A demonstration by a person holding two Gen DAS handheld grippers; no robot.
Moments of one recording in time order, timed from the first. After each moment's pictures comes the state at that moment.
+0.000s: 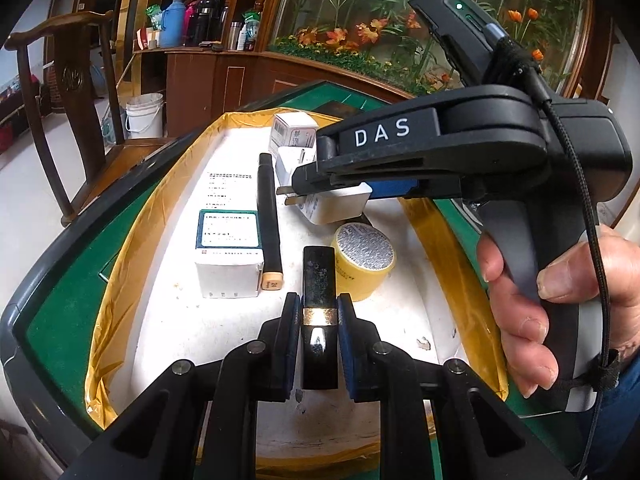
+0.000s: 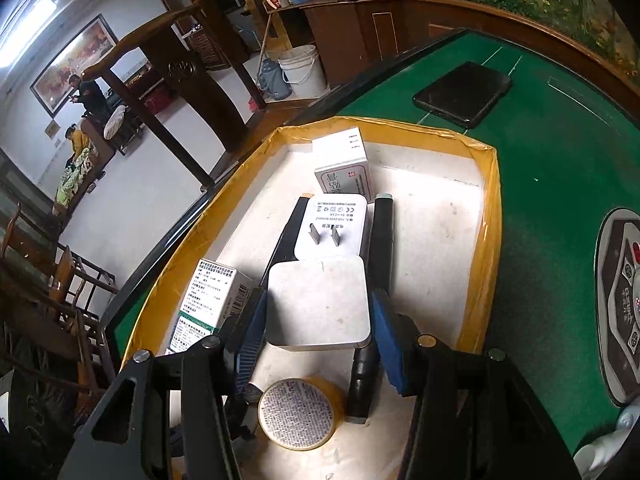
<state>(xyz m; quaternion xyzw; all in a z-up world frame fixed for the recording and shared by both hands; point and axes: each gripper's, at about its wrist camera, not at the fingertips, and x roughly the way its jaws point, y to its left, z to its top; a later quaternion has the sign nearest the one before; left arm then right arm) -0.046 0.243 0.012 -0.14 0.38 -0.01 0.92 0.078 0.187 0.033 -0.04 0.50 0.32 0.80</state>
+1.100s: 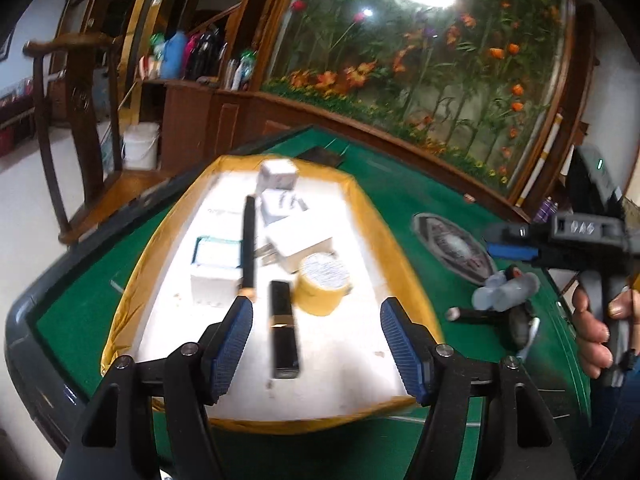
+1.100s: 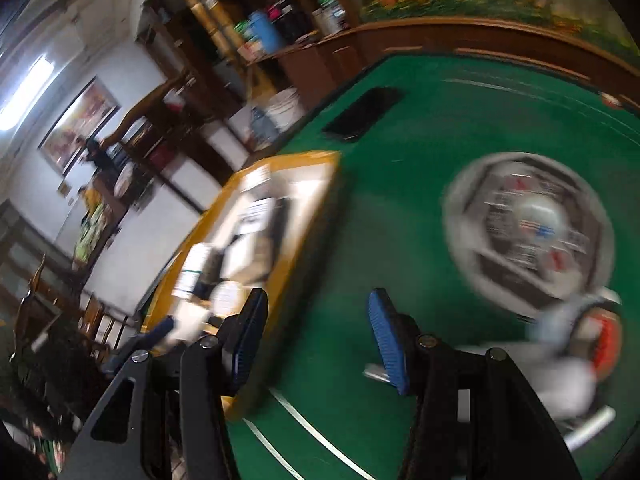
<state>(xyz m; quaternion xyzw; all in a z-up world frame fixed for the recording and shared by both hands) -0.083 0.231 0.038 -0.15 0.29 -0.03 0.95 0.041 -0.002 0.078 0.07 0.46 0.30 0.83</state>
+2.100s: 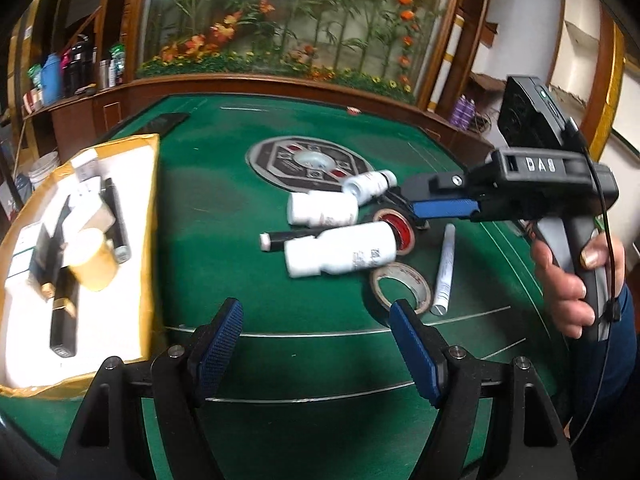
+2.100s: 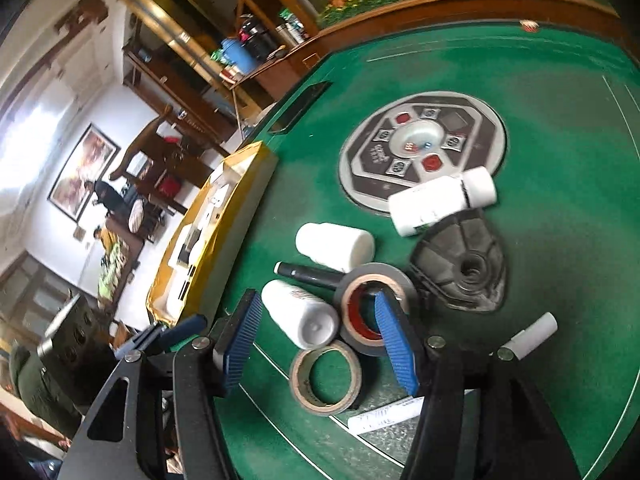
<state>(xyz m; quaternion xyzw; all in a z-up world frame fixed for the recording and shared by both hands) -0.069 0.080 0.036 -0.03 0.37 -0.20 0.91 0.001 -0.120 0.042 0.16 0.47 0.30 0.81</state>
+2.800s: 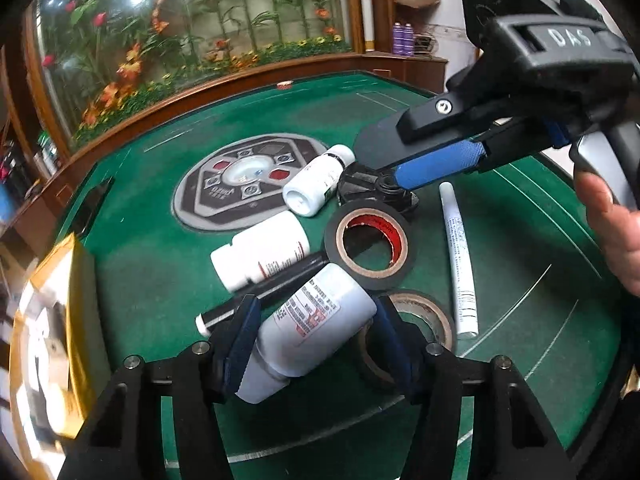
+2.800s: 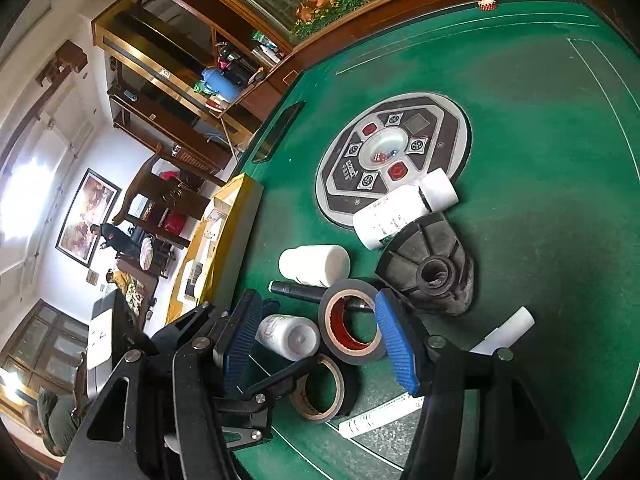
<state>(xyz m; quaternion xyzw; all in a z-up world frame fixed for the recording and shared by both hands) -0.023 0.012 0.030 0.15 0.37 -0.25 0.88 0.005 -0.151 0.042 0.24 0.47 0.28 0.80</state>
